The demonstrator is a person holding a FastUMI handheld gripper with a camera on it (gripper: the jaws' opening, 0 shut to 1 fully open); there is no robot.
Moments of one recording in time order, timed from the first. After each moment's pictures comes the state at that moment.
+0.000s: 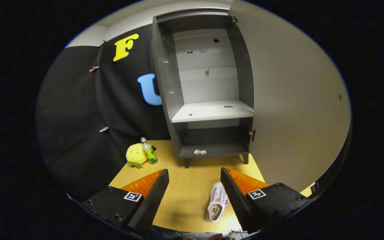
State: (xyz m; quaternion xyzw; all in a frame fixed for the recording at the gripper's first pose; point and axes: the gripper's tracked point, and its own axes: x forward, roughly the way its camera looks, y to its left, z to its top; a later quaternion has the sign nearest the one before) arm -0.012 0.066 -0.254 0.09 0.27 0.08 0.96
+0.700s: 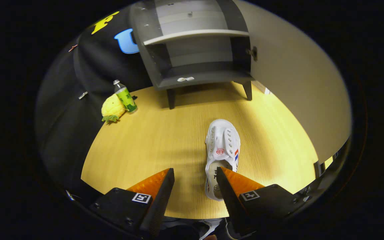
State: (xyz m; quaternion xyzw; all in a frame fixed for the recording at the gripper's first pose) arm -0.051 0.063 -0.480 0.10 0.45 0.03 0.89
